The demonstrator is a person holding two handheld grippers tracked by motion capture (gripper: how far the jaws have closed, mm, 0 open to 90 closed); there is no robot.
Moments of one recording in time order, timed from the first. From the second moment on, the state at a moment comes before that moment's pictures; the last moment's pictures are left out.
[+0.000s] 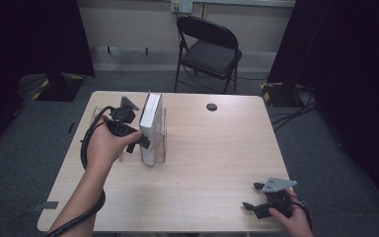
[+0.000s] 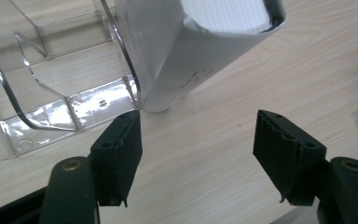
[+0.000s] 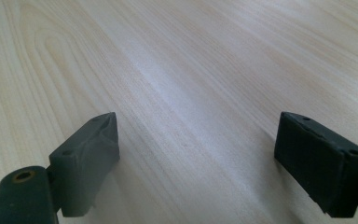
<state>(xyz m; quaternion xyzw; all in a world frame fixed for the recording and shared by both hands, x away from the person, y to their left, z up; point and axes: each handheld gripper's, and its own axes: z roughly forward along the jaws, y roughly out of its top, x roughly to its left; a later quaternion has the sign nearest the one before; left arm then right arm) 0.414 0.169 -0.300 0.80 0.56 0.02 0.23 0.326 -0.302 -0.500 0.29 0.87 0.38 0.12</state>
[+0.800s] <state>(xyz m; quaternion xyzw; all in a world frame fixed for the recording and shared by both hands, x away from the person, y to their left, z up) 0.395 0.168 -0.323 0.82 0.52 0.01 0.25 0.326 -0.302 -0.500 0.29 0.87 0.38 0.13</state>
